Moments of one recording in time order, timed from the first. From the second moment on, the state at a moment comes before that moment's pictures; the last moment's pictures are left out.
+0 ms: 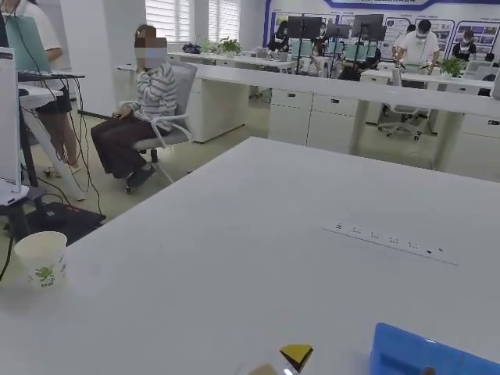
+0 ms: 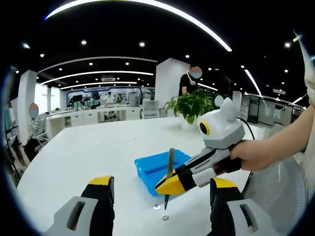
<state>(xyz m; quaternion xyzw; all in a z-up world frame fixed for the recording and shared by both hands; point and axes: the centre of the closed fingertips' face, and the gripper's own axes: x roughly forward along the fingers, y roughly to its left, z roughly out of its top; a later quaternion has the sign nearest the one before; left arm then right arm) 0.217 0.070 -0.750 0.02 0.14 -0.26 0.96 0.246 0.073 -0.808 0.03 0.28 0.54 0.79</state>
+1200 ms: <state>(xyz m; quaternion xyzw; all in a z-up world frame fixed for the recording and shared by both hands) 0.216 0.065 -0.746 0.02 0.13 -0.27 0.95 0.214 0.085 -0.836 -0.08 0.27 0.61 0.74</state>
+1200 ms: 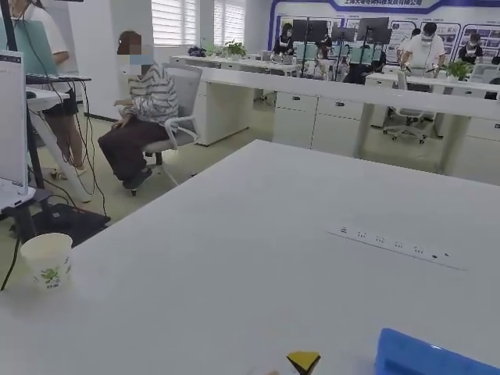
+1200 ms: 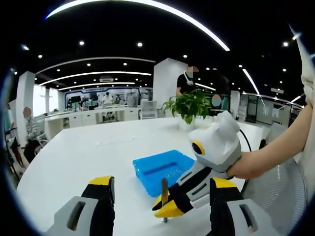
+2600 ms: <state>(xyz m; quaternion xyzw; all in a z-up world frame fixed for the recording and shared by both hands) 0.214 0.066 -0.749 0.02 0.14 -0.27 0.95 0.273 0.049 -0.763 -0.01 0.22 0.57 0.79</state>
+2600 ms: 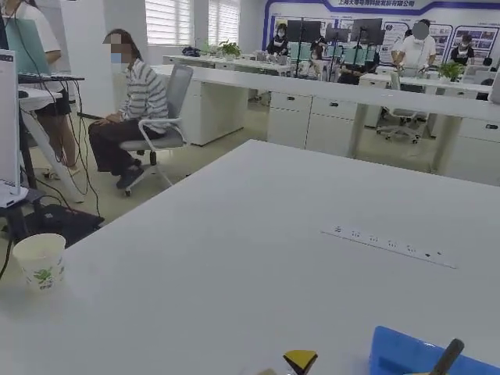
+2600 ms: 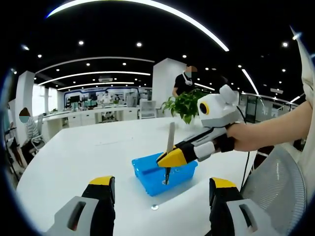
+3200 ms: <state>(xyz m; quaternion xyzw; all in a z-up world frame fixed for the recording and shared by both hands) 0.214 0.067 -0.751 0.02 0.14 -0.27 0.95 0.325 0.038 -0.768 0.04 0.23 0.51 0.83</state>
